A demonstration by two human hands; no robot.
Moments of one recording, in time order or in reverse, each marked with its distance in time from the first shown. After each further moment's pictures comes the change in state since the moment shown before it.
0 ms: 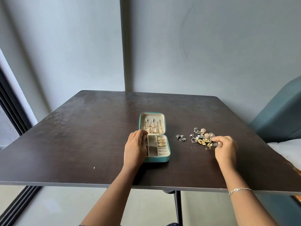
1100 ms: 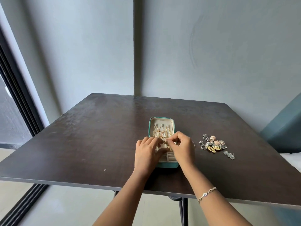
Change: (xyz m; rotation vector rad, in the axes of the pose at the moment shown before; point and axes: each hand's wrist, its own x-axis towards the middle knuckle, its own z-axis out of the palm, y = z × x) left_hand -0.002 0.000 -0.003 0.142 0.058 0.285; right_hand -0.060 -0.148 0.042 0.438 -0.334 -0.098
